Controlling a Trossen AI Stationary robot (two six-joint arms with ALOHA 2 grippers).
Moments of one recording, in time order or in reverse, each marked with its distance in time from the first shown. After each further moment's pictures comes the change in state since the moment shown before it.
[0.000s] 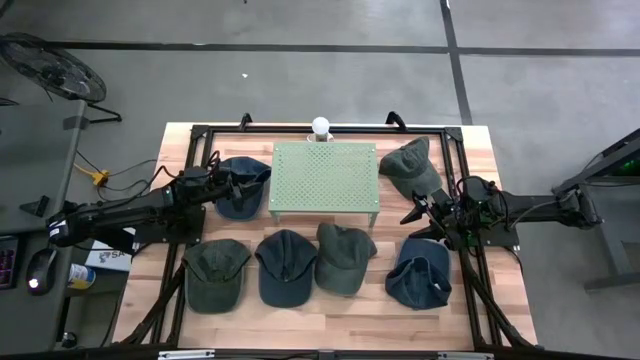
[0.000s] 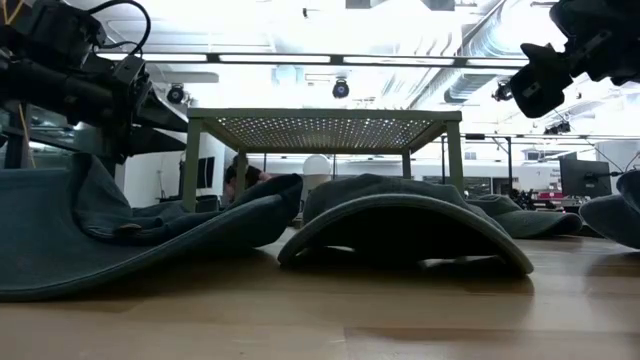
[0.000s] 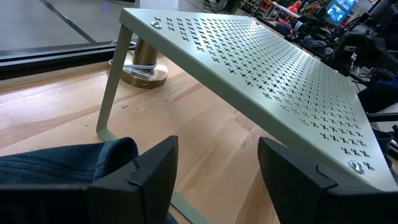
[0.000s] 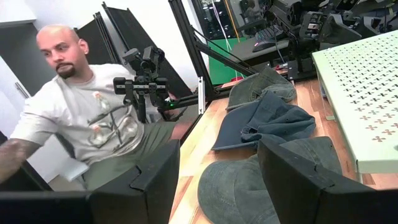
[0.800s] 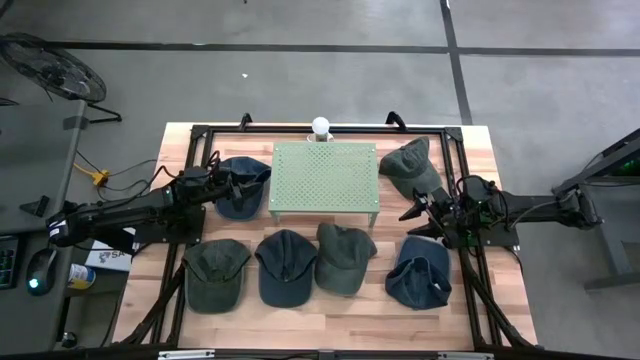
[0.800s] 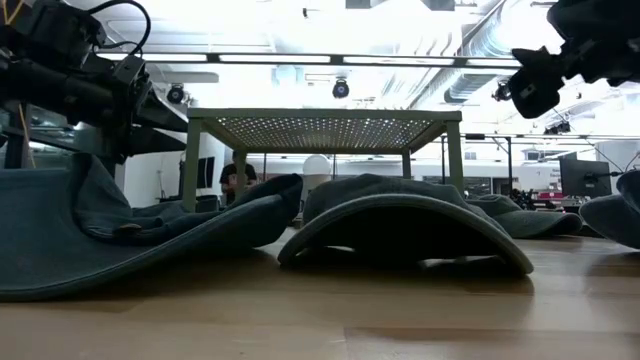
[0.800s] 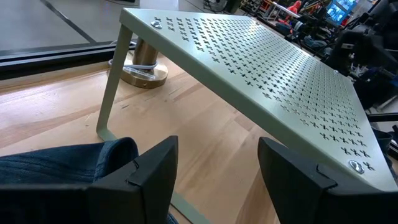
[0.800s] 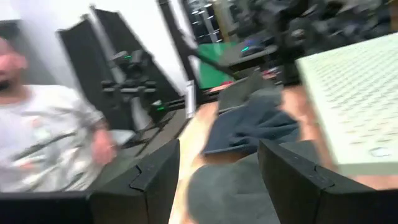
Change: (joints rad) left arm 0.000 0.000 0.000 0.000 0.000 0.000; right arm -0.005 0.000 0.000 0.003 0.084 -0.030
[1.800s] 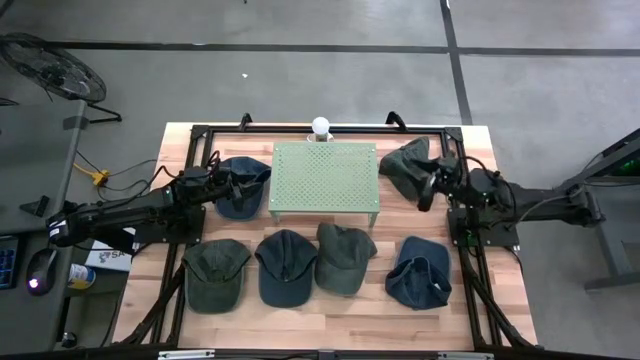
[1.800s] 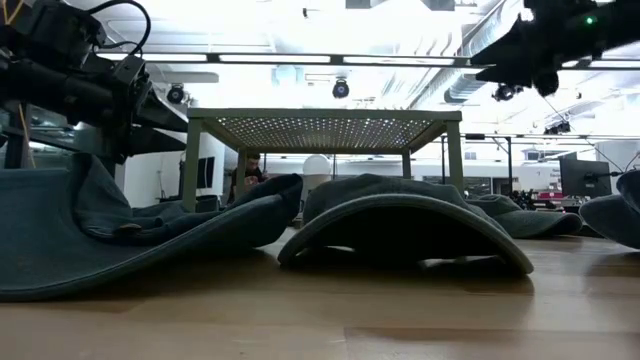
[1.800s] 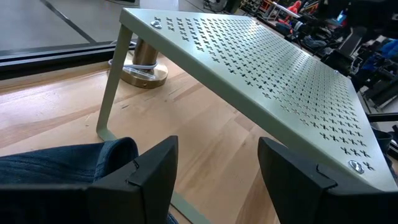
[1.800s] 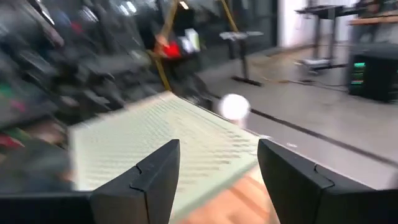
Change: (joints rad) left arm 0.000 0.000 0.000 0.000 0.000 0.000; right arm -0.003 0.116 0.254 -0.263 0.897 -0.133
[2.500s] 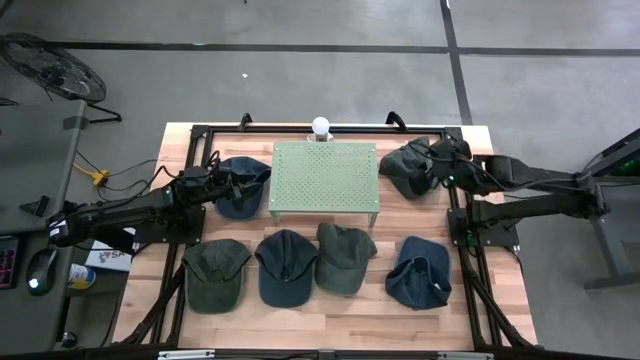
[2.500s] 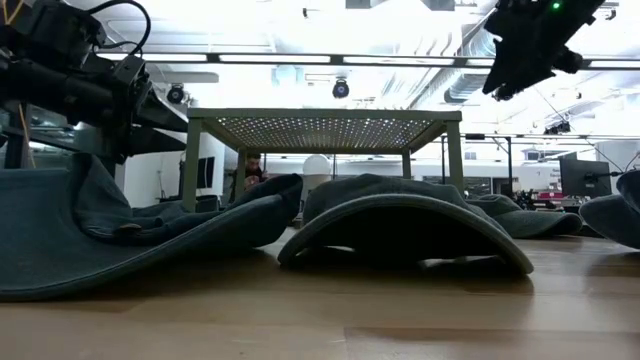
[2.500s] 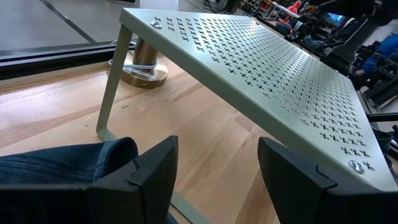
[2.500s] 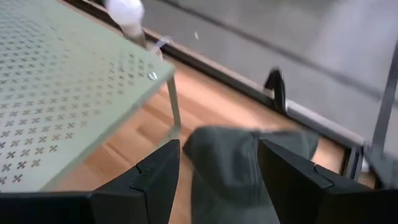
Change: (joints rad) left arm 0.000 0.000 0.000 0.000 0.000 0.000; right arm -0.103 0.399 0.486 -0.826 0.091 0.407
